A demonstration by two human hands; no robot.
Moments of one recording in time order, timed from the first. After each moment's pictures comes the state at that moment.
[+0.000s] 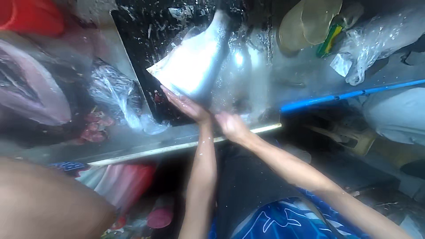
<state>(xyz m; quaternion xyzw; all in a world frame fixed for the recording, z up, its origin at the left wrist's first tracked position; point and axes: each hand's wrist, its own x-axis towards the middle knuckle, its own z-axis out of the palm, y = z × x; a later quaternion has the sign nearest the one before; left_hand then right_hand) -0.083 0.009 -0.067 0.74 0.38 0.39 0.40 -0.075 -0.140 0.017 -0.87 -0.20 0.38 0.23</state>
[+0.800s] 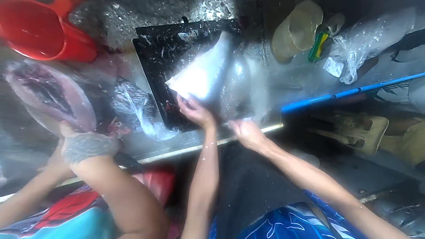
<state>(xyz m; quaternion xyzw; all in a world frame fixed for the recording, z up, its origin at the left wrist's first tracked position) -0.053 0.000 0.086 0.68 0.60 0.06 0.42 -0.082 -0.166 0.076 -0.89 -0.17 0.40 0.16</state>
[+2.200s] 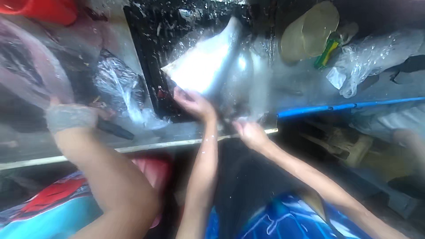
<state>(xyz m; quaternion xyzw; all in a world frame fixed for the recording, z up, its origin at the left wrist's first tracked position) -0.064 -0.009 -0.047 0.65 0.52 0.41 0.38 -0.062 -0.201 0.065 -0.87 -0.20 0.45 0.05</state>
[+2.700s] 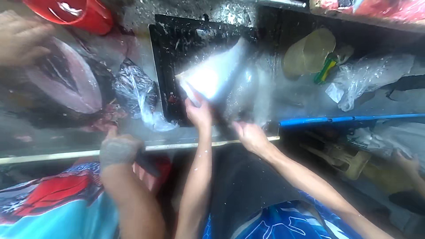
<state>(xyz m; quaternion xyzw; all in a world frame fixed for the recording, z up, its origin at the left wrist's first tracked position) -0.088 0.025 0.011 0.64 0.61 0.08 0.46 -0.049 -0.162 0.092 -0.88 -0.22 0.42 0.07</state>
